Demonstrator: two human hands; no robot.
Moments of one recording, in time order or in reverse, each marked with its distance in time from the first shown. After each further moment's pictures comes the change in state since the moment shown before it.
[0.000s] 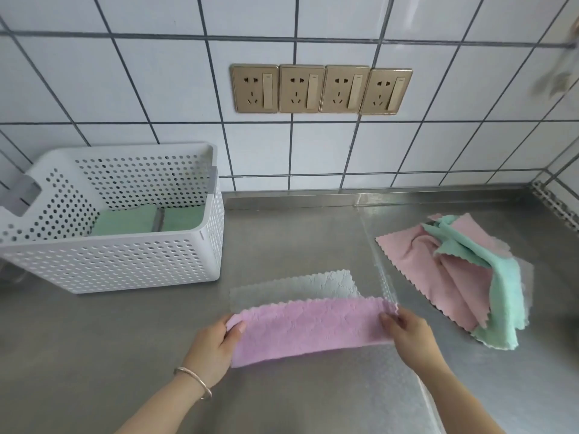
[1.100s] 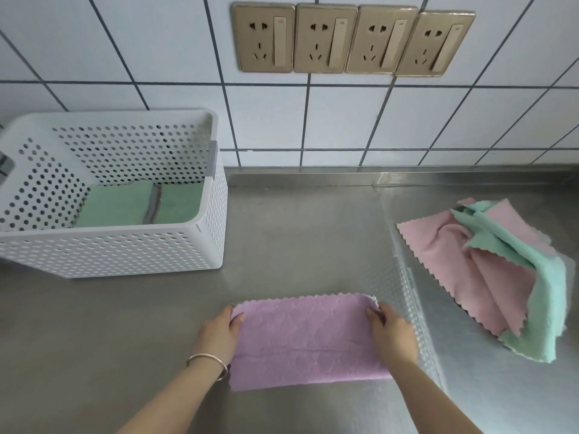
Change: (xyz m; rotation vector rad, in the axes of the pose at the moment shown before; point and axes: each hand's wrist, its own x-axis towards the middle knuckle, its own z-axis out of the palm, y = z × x) left_hand 0.045 -0.040 0.027 0.271 -0.025 -0.383; right_hand 0.039 0.014 0.069 -0.280 0.023 0.094
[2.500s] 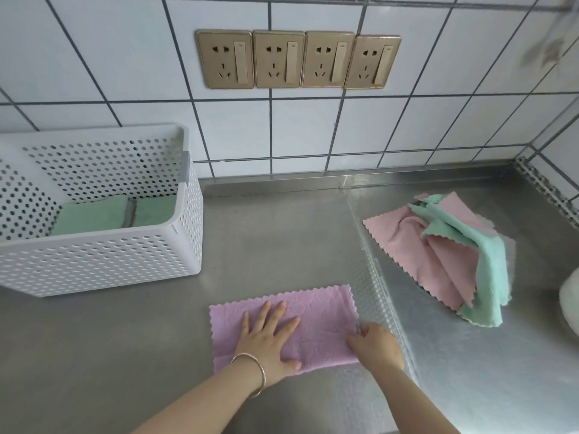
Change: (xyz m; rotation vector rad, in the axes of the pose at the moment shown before) left_hand -0.039 0.059 0.056 0.657 -0.294 0.592; right_hand -0.042 0.013 -0.014 -0.161 -0.117 0.206
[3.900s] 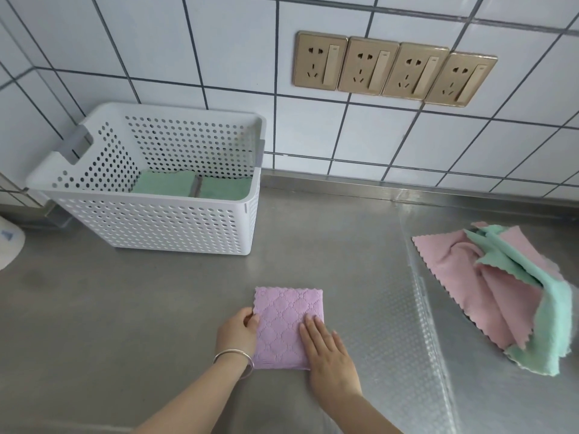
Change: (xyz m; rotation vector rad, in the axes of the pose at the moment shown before) left_hand -0.048 -0.065 0.012 -0.936 0.489 -0.727; right_hand -0.036 -0.033 0.115 -0.458 0.186 -1.053
